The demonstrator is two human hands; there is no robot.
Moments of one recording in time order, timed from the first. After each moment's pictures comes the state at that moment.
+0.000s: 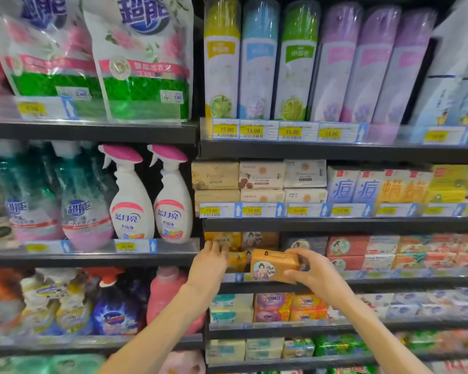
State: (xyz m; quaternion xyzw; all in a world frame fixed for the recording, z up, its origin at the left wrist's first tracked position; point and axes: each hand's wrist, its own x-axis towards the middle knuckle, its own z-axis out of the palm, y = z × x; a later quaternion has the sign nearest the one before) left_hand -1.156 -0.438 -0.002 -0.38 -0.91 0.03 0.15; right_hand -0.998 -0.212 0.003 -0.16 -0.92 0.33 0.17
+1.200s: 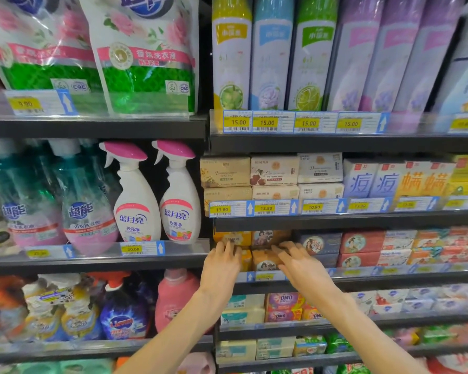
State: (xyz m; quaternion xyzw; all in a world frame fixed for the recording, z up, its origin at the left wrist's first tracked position) left_hand -1.169 -0.432 -0.022 -0.39 -0.90 0.01 0.20; right_hand -1.061 -0.236 -0.036 -0.13 -0.98 -0.06 0.14
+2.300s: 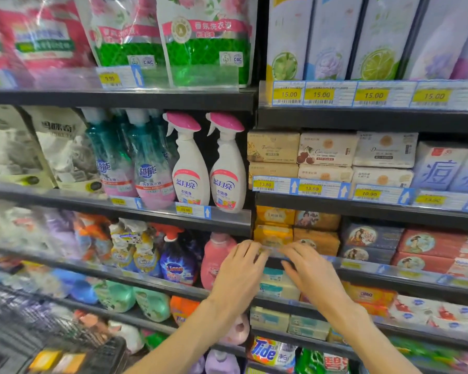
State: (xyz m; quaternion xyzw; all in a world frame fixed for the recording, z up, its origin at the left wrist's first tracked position) left_hand -1.105 -0.499 -0.040 -0.41 -0.89 -0.06 0.19; right_hand -1.064 -0.304 -0.053 0.03 -0.97 0.05 0.23
